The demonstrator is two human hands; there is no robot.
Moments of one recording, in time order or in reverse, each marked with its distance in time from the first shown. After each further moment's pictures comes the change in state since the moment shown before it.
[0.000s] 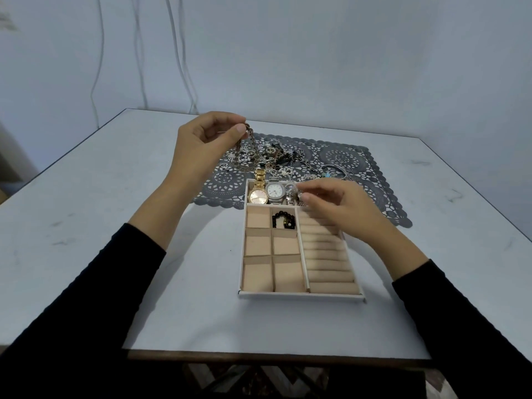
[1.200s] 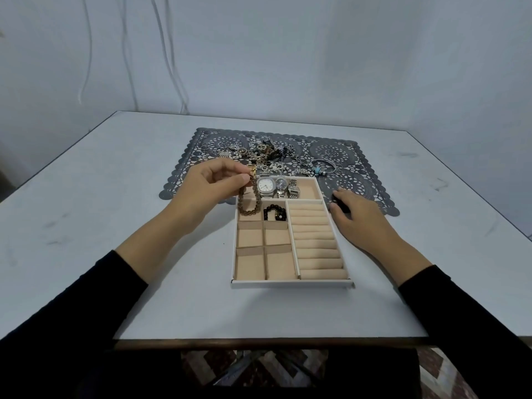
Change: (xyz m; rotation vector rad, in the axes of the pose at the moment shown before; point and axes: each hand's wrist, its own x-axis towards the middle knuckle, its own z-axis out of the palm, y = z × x) left_hand -0.049 -0.014 0.006 0.013 -0.228 -0.260; right_hand -0.027 0.046 -0.016 -0.670 0.157 0.157
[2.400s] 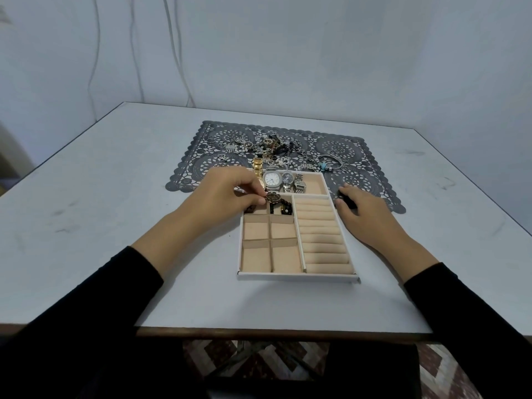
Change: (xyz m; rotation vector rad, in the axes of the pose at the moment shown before) left_hand -0.005 -0.010 0.004 0.597 -0.114 0.324; right_hand -0.004 -0.009 -0.006 -0.012 -0.007 0.004
